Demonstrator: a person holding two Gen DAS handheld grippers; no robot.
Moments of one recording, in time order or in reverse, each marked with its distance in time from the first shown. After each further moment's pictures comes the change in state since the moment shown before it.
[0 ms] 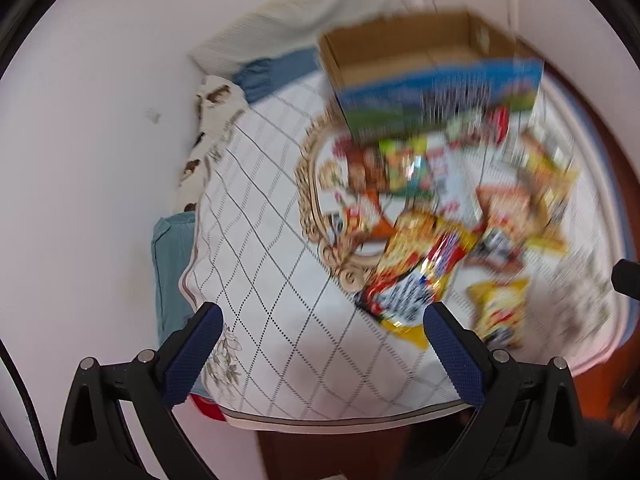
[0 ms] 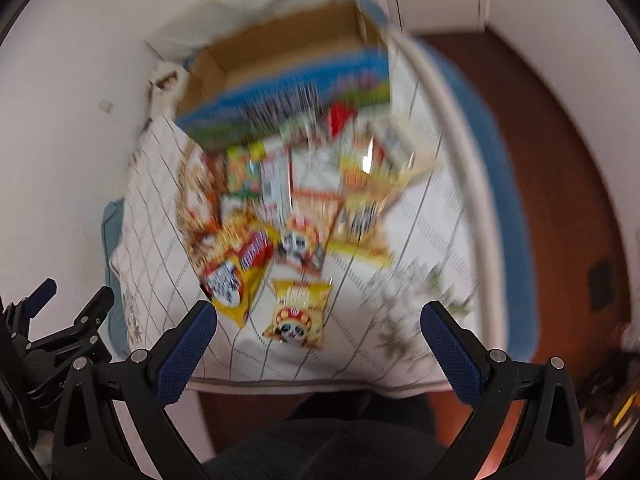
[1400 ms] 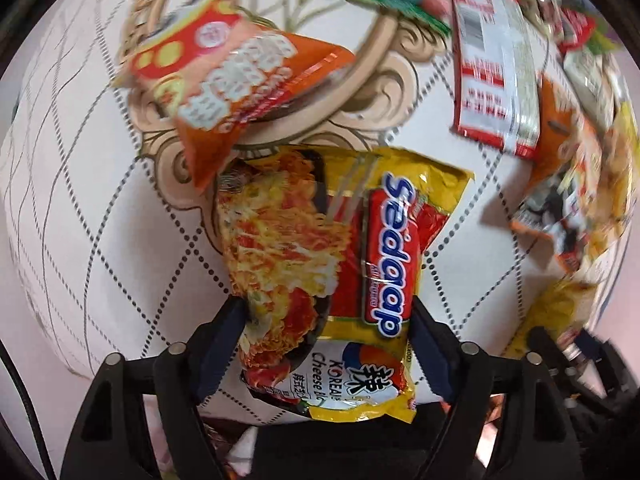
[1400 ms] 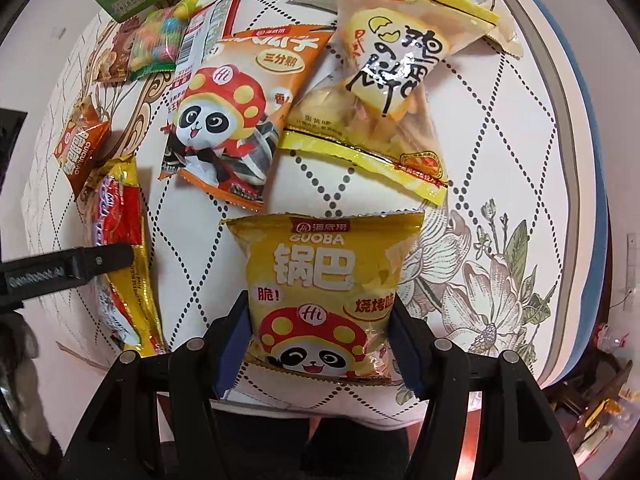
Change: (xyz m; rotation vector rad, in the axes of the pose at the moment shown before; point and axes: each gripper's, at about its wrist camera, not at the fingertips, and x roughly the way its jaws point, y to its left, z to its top) left arm 0.216 -0.032 -0.030 -0.205 0.457 -0.442; right arm 0.184 -0.013 -0.051 -0.090 0.134 -0.162
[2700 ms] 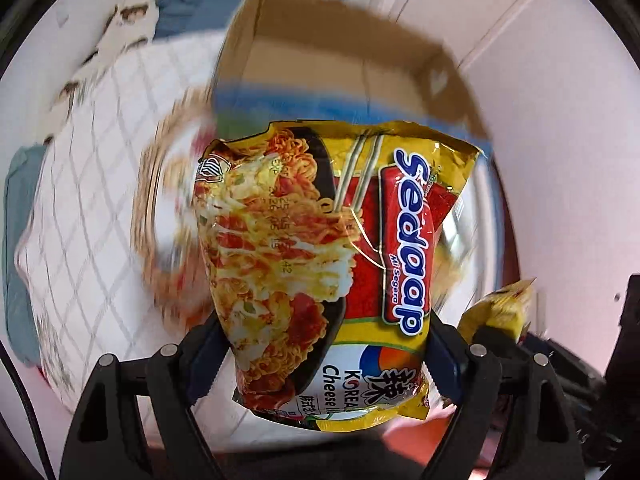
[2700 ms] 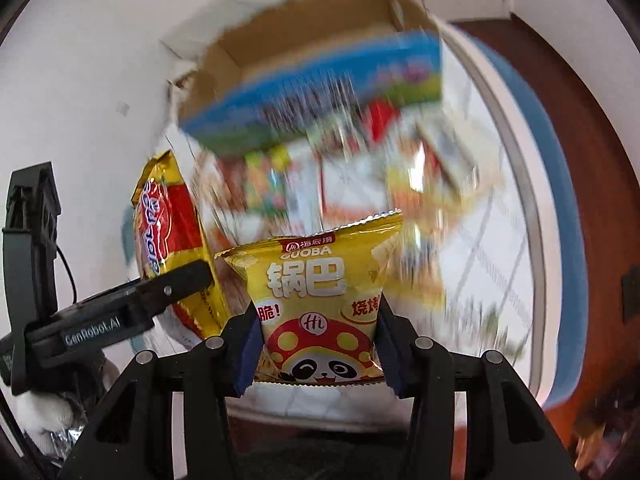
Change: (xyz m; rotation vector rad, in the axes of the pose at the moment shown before) left arm -0.224 0.012 -0.001 0.020 -0.356 -0.211; right arm -0.164 -0.027 0.088 0.036 -0.254 0.296
